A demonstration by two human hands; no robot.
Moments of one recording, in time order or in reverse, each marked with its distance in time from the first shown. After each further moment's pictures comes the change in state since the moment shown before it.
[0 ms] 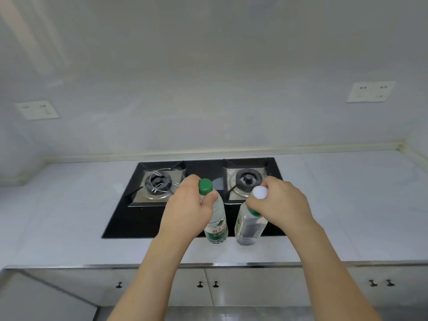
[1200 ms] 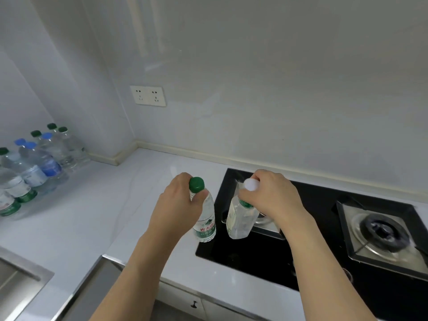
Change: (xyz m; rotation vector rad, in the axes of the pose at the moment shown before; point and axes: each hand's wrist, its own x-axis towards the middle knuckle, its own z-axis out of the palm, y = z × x) left_hand 0.093 -0.309 -0.183 0.034 0.197 -0.294; right_hand 0.110 -0.336 0.194 0.062 -0.209 -0.320
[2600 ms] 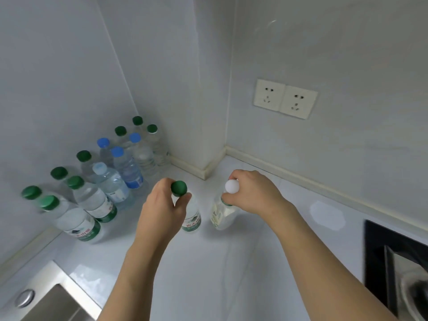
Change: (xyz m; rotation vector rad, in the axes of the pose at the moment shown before) left_hand 0.251 -0.388 -0.178 -0.007 0.158 -0.333; right_hand 0.270 -0.374 0.291 -0.058 -0.365 -0.266
